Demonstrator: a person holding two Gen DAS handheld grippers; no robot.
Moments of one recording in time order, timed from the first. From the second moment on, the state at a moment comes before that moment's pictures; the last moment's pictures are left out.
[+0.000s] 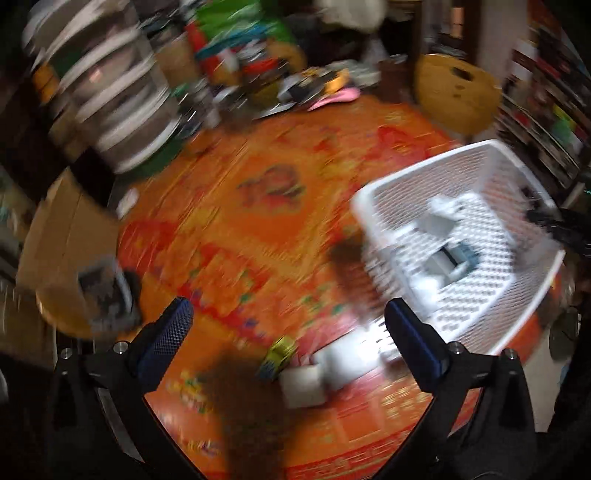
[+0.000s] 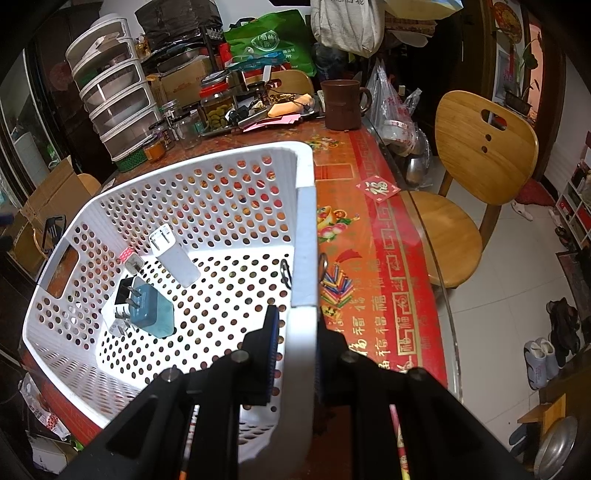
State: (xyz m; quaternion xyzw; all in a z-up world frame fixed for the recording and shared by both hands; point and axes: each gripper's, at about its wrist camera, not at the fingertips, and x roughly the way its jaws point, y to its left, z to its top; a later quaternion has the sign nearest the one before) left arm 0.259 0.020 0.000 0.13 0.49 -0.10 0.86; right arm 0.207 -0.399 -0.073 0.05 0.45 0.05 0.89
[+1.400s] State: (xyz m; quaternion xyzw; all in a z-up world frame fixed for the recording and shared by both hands) left arm 0.286 0.064 -0.161 0.04 0.61 -0.07 0.79; right arm 0.205 -0.401 -0.070 0.05 0.45 0.06 0.89
